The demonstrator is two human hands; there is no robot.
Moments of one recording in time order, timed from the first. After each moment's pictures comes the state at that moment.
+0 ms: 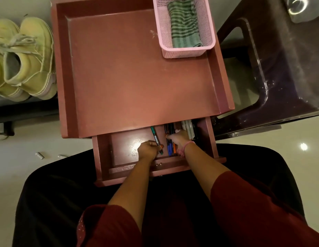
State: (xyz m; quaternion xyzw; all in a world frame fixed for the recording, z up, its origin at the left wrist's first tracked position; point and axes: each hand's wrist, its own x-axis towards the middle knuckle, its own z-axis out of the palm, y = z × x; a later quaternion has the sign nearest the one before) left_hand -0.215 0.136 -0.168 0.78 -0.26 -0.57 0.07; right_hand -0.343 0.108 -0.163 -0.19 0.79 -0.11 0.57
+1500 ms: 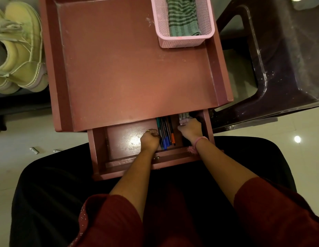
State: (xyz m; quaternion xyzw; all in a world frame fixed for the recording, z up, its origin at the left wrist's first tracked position) left_hand -0.228 0.133 -0.174 0.75 -0.35 -0.56 0.08; right_hand -0.385 0.118 -0.149 -0.32 0.83 -0.11 0.45
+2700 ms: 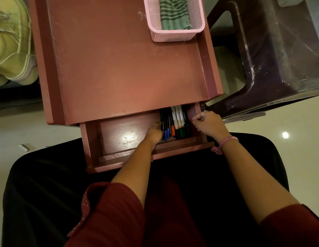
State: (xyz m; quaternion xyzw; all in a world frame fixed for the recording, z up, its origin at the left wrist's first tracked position) left_hand -0.258 0.133 -0.147 0.66 -0.34 -0.67 0.05; right_hand -0.444 0.140 -0.058 -0.46 0.79 -0.02 0.40
